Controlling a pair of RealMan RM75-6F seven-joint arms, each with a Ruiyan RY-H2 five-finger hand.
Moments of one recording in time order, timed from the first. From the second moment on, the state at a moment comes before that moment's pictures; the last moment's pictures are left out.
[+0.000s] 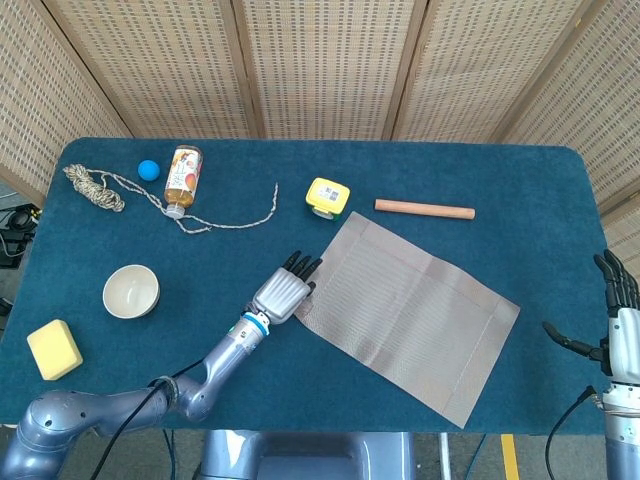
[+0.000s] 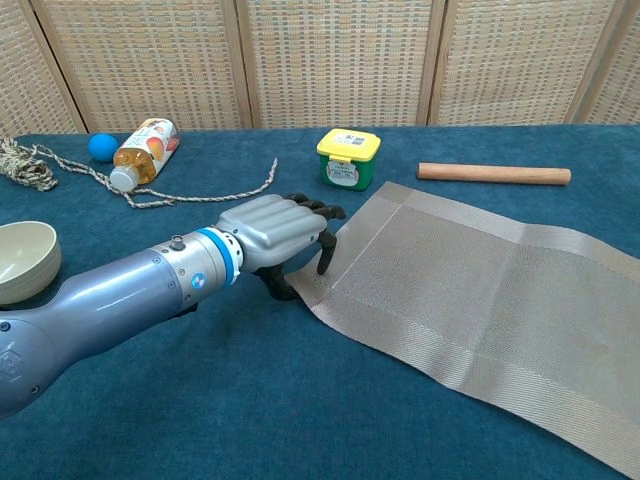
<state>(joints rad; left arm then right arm) -0.91 -1.94 -0.21 -1.10 1.20 0.81 0.58 0.09 -1.22 0.20 -1.51 -1.43 1.56 0.46</state>
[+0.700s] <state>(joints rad) -0.92 -1.96 -0.19 -1.07 1.24 0.86 0.52 0.09 -1.21 0.20 -1.52 -1.44 1.55 0.46</state>
